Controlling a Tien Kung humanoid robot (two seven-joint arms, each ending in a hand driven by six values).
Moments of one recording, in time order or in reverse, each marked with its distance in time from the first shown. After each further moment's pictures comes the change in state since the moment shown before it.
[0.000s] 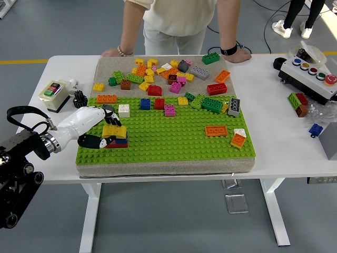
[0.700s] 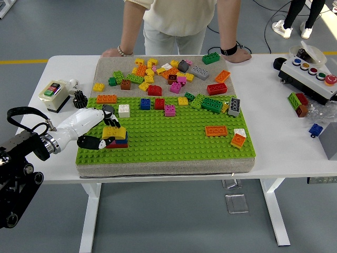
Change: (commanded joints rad) left arm -0.003 -0.002 -0.005 0.020 0.000 -0.004 -0.004; right arm 0.001 0.002 -0.006 0.000 0.001 -0.003 0.001
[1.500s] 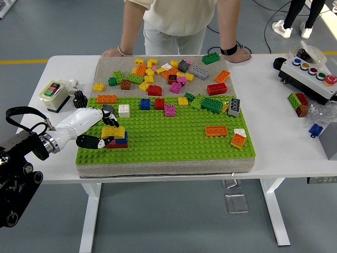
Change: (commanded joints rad) left arm -0.003 -0.005 -0.011 0.013 0.000 0.002 -0.002; right arm 0.000 -0.001 -0.001 0.000 -0.001 0.001 -0.002
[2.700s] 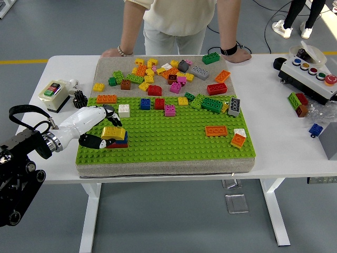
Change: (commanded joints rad) left arm -0.011 -0.013 0.004 -0.002 0.000 -0.010 -0.001; right arm 0.001 0.001 -0.003 0.000 0.002 -0.005 0.004
